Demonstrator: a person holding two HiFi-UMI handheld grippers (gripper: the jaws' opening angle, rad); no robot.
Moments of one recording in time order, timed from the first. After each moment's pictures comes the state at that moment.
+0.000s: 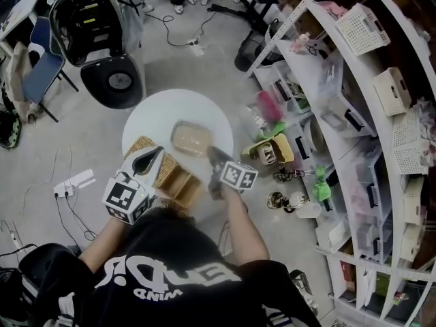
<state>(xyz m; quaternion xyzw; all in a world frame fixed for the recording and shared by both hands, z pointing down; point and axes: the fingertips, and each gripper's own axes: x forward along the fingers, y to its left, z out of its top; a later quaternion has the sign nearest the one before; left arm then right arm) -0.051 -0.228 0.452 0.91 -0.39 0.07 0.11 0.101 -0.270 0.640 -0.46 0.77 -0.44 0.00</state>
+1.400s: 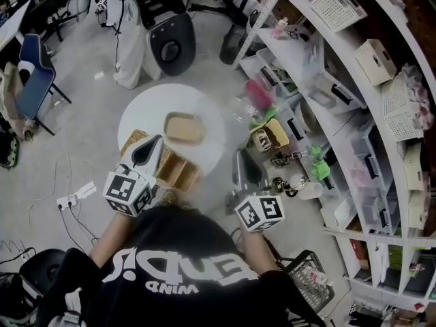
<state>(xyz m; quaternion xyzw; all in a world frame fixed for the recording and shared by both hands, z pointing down) -0.039 -0.192 0.420 0.92 -0.39 0.03 0.11 0.152 -0.134 0.418 -0.60 0.78 -0.15 0.07</state>
